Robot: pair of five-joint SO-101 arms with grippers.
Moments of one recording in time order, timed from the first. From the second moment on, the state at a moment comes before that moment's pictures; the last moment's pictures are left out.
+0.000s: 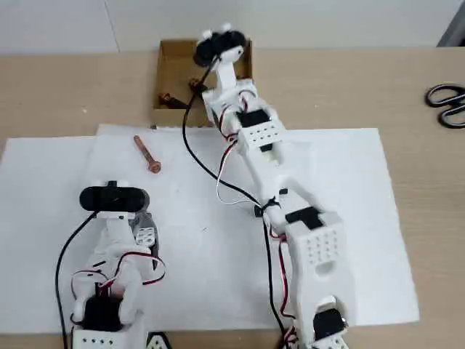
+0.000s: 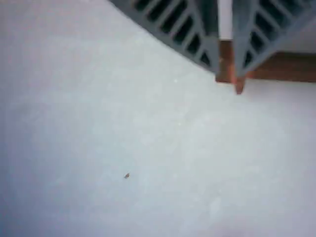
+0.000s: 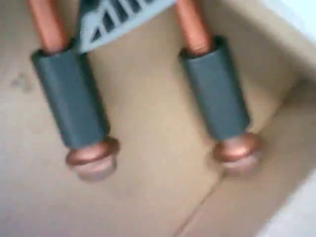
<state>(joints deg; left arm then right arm) -0.4 -103.2 92.9 61.9 8.1 -22.9 36.5 -24.8 30.0 0.7</state>
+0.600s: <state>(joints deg) -0.4 -103.2 92.9 61.9 8.1 -23.0 10.2 -24.9 81.3 0.7</state>
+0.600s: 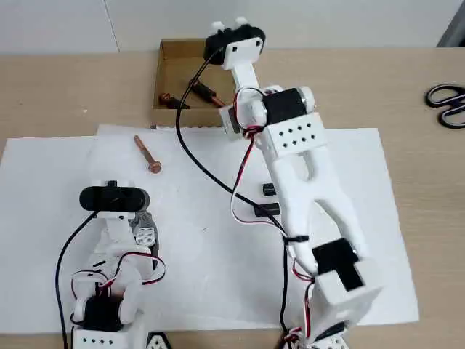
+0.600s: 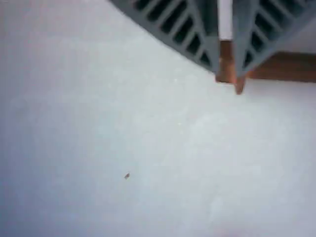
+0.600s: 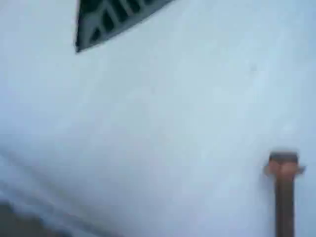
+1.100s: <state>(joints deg) -0.4 -103.2 92.9 61.9 8.1 -22.8 6.4 -19.4 95.7 0.7</state>
